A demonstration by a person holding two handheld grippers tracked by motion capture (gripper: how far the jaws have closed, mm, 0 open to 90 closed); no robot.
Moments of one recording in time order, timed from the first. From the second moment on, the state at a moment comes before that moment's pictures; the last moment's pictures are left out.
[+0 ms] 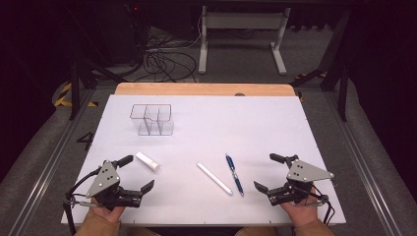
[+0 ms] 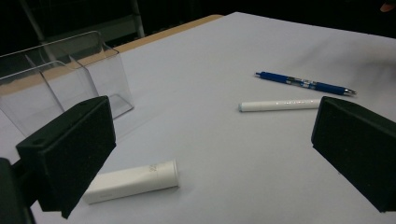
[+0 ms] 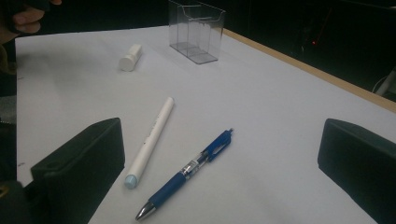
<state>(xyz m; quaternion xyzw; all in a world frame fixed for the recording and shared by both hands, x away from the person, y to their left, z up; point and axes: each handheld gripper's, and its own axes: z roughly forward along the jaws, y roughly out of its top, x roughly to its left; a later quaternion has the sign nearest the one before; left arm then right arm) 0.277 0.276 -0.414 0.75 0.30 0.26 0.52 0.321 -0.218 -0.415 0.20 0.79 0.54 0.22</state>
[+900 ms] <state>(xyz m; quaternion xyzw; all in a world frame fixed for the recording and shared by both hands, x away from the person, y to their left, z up) 0.277 0.276 -0.411 0.76 0.30 0.25 0.52 0.322 -0.214 -0.419 0.20 0.79 0.54 0.21</state>
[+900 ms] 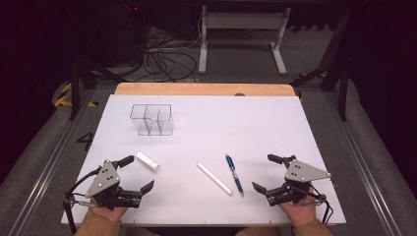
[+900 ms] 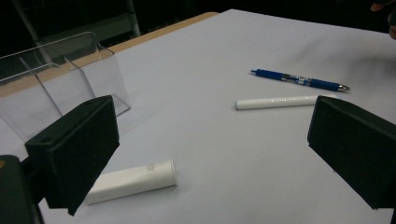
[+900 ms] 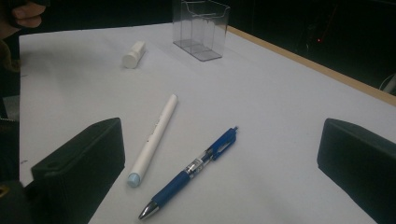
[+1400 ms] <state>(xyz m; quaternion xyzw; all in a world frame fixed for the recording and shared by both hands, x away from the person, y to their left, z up) 0.294 0.277 -0.402 0.76 0.30 0.23 0.52 0.323 -0.215 -0.423 0.21 0.79 0.54 0.20</state>
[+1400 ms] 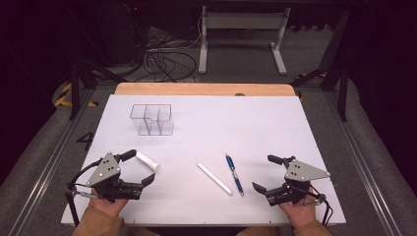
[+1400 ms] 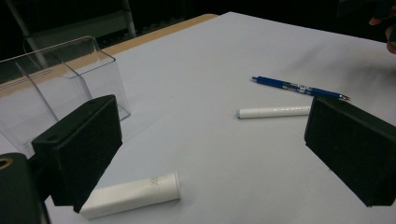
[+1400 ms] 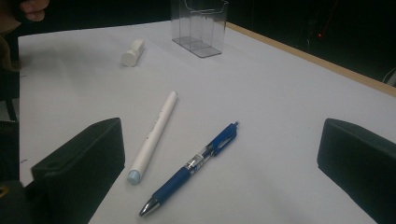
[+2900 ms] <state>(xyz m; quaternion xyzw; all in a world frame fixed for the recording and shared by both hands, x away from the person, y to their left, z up) 0.343 0.288 -0.372 0.80 0.28 0.22 0.48 0.324 -0.212 -0.425 0.20 0.79 0.54 0.19</state>
